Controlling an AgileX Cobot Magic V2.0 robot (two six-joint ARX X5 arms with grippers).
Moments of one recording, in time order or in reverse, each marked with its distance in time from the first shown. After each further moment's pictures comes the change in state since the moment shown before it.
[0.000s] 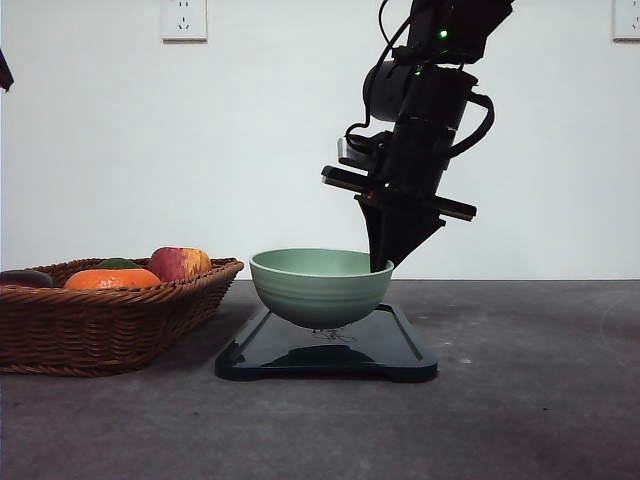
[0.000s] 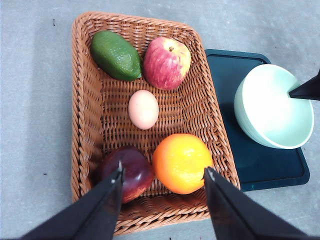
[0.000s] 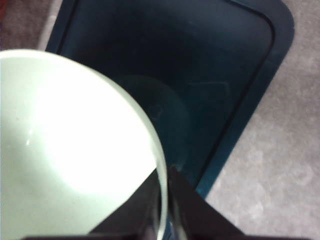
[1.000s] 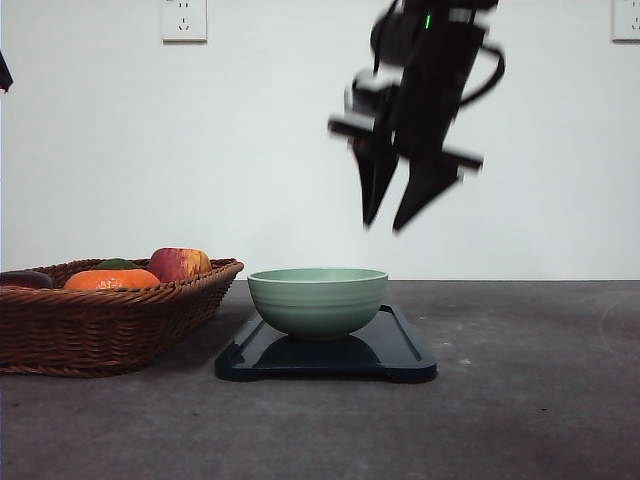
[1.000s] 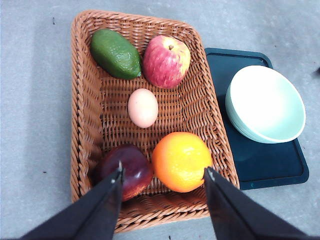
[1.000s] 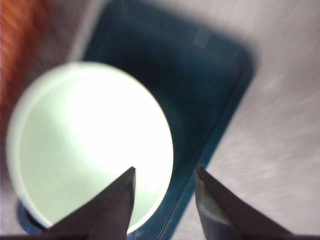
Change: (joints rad) left_arx 0.000 0.000 0.000 -0.005 0.000 0.000; right_arx 0.016 -0.171 -0.010 0.024 0.091 0.002
